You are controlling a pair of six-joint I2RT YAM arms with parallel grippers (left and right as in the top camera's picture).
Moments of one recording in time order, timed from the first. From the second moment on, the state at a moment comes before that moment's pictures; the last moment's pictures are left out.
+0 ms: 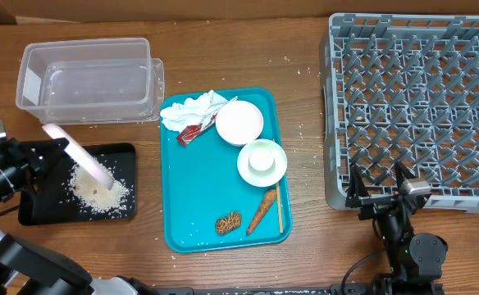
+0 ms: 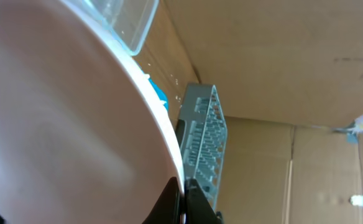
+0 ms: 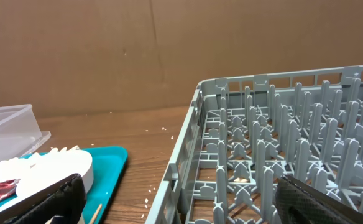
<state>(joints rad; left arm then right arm) 0.92 1.64 1.38 -1.47 1.19 0.26 -0.03 0.01 0.02 -0.02 -0.18 0.15</state>
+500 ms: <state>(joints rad) 0.69 1.61 1.39 -1.68 1.12 0.48 -0.03 0.01 0.02 -0.02 -0.18 0.15</state>
